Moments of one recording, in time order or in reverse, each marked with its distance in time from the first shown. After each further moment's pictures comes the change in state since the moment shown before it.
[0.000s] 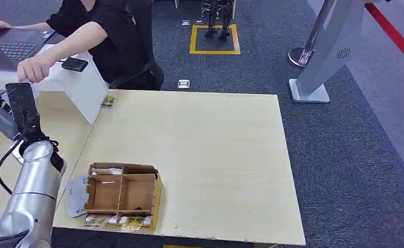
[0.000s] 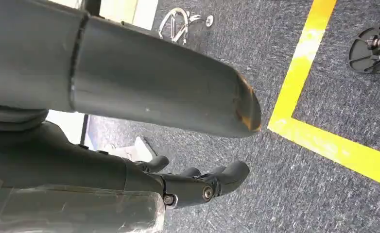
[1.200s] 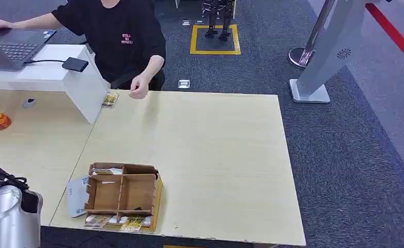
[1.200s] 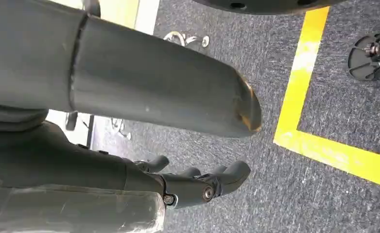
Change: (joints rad) left arm 0.387 -0.005 0.144 -0.627 0.043 0.004 -0.097; right arm 0.012 0.034 -0.090 -0.013 -0.017 -0.030 0.002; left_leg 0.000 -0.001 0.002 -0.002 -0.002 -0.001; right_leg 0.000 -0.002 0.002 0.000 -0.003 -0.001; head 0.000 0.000
